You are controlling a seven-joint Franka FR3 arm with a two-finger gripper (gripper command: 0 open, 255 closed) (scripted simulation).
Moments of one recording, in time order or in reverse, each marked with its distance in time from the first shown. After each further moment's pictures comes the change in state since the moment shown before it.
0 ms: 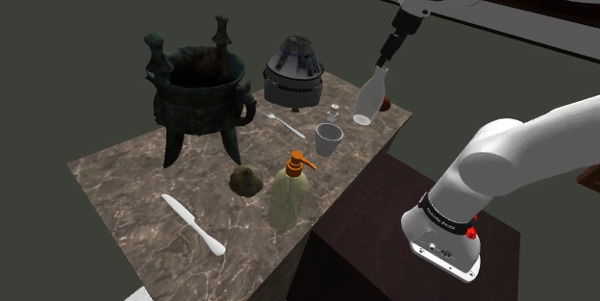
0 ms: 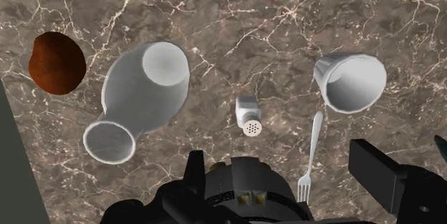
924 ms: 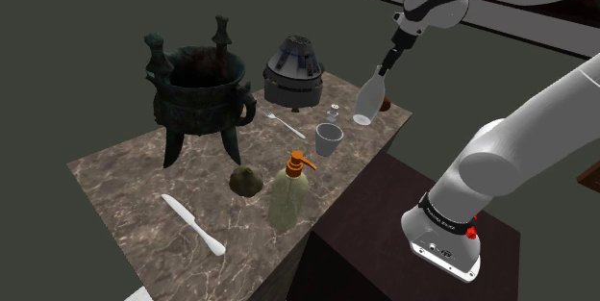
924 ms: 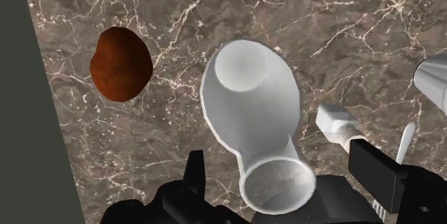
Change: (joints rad) arm 0.004 0.314 -0.238 0.105 0.053 0.210 -0.277
